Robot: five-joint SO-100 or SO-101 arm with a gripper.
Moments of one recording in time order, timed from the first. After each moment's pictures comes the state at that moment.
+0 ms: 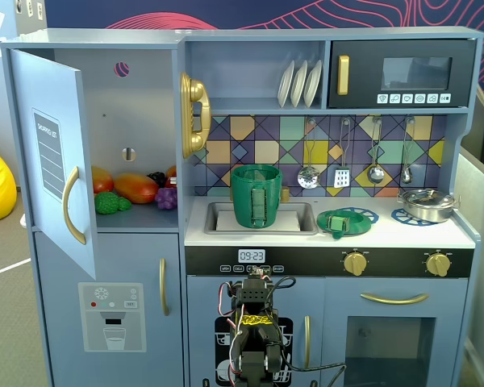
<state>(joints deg) -0.7 182.5 171.9 76.9 -86.3</state>
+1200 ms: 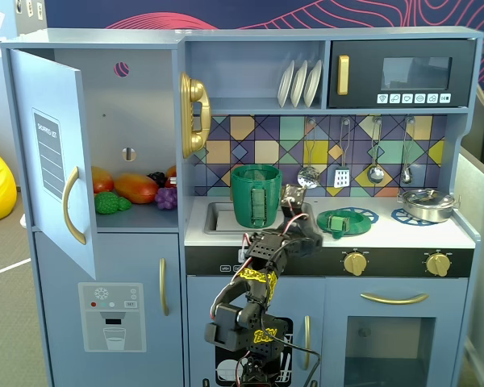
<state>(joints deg) 29.3 154.0 137.6 23.7 -96.5</state>
